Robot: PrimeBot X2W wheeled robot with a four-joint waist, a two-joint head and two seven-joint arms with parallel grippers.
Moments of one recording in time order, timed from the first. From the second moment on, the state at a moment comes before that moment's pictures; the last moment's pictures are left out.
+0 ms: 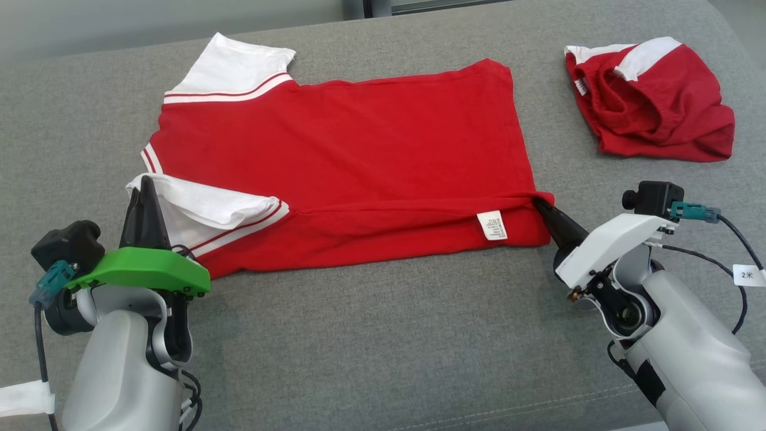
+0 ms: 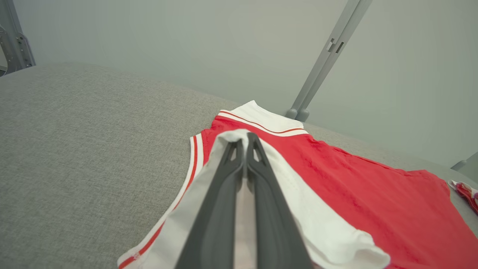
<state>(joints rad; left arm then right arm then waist) -0.36 0.05 -0.09 0.42 -0.54 0.07 -0.25 -0.43 -0.22 0.46 0.56 1.00 0.12 0.03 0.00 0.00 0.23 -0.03</state>
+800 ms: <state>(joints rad) -0.45 0.05 -0.02 0.54 -0.51 0.03 -0.25 -0.52 -0.19 0.48 0.63 1.00 0.12 -0.06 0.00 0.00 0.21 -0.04</state>
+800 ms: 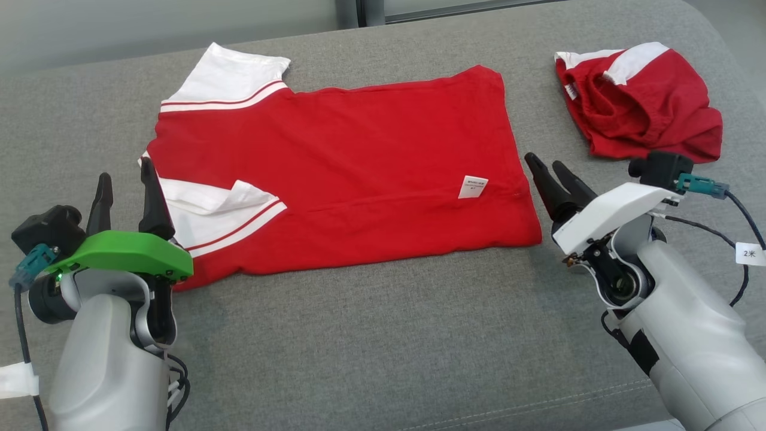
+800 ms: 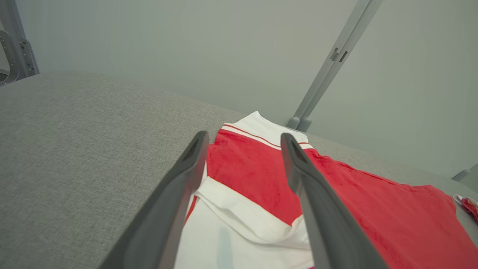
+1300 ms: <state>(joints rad) -0.30 0.04 0.00 0.64 -0.55 -0.01 -0.25 -0.47 -0.29 0.49 0.64 0.88 0.12 -0.23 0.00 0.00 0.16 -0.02</state>
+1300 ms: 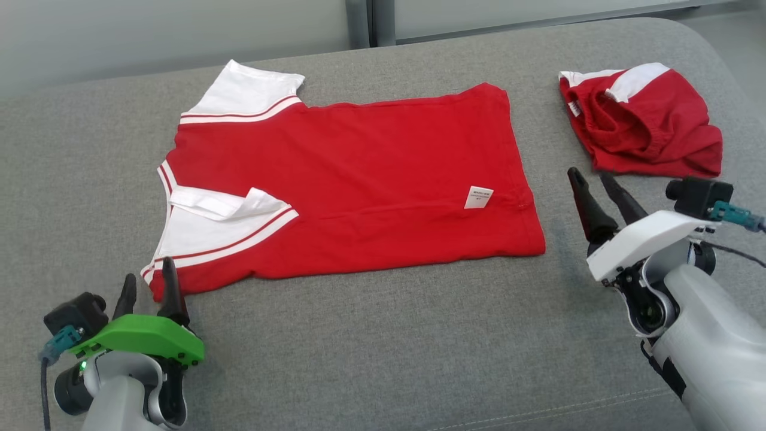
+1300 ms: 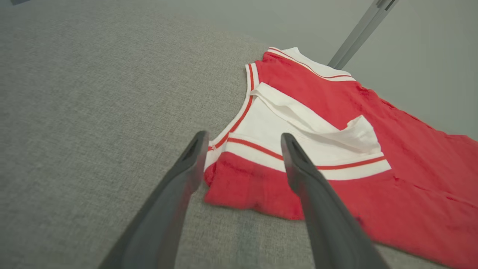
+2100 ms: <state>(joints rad) -0.27 0.03 0.03 0.75 -0.69 -0.05 -0.20 -0.37 -0.21 0.52 0.62 0.83 0.10 -0.25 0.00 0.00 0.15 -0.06</state>
